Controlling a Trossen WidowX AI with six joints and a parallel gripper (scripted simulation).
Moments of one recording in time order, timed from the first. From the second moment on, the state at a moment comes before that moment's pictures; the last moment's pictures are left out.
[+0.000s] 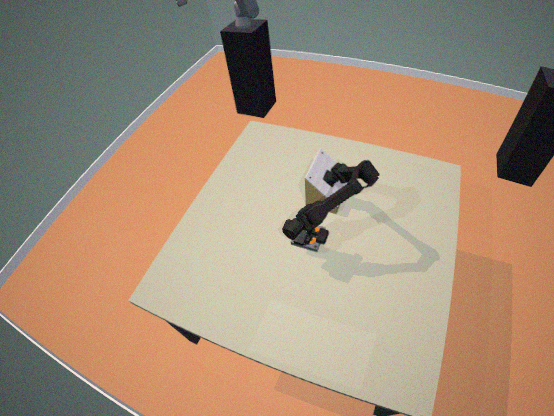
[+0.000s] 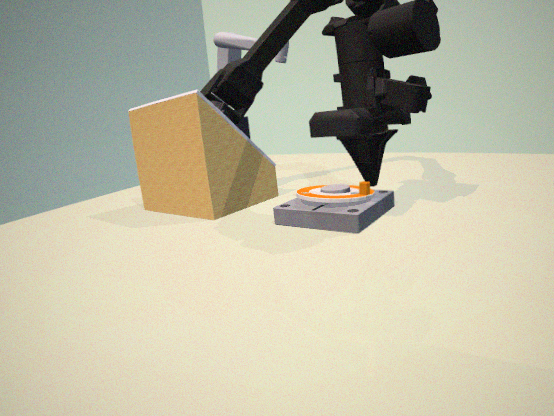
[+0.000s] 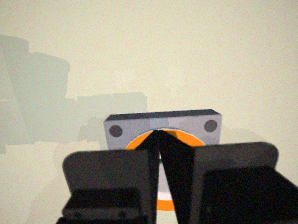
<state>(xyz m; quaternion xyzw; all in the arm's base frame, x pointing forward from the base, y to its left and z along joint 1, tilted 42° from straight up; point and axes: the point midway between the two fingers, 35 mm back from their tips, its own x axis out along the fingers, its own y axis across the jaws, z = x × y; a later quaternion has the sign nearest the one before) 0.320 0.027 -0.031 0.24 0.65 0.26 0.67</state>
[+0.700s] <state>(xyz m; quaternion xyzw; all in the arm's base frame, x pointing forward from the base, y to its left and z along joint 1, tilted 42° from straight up) 0.317 0.003 -0.048 0.24 0.65 0.26 0.68</state>
